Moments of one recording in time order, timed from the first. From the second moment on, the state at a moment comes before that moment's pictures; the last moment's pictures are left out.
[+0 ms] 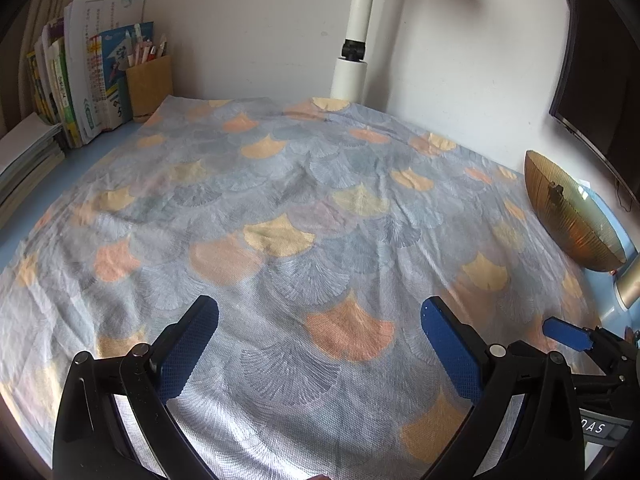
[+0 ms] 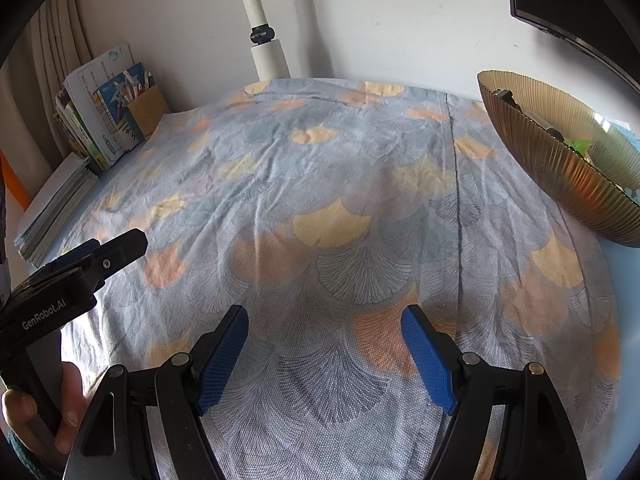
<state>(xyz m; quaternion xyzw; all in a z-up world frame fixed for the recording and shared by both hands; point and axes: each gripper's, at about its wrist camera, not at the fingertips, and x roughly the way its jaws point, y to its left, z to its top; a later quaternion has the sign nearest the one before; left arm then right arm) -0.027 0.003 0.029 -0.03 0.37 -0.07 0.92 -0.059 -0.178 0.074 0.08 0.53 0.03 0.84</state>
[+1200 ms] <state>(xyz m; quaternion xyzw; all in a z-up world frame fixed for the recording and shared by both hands) -0.027 0.001 0.027 -0.01 0.38 -0.07 0.92 -0.058 -0.179 0.073 0.08 0.53 0.03 0.84</state>
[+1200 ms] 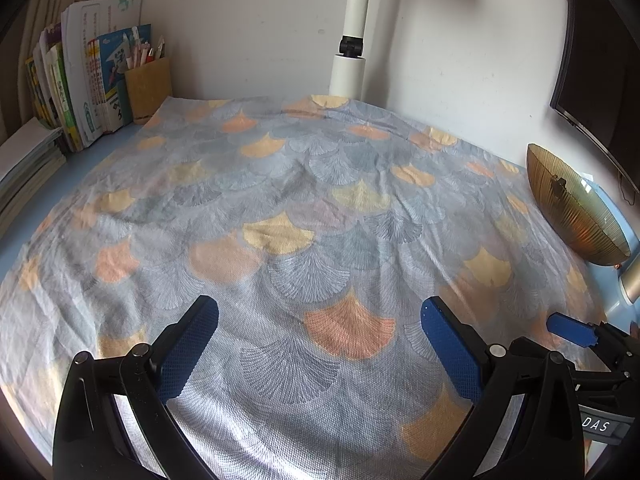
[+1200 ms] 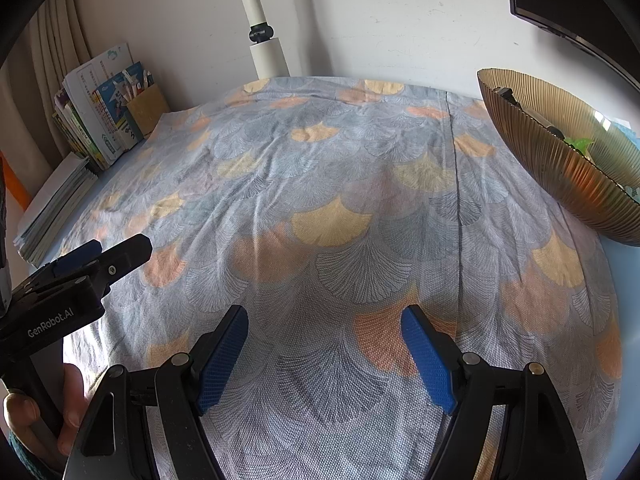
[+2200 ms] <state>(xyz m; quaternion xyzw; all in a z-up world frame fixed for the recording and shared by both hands) -0.028 0.000 0.029 -0.02 0.37 -0.07 0.93 -0.058 -0.178 0.071 0.08 0.53 0.03 0.84</state>
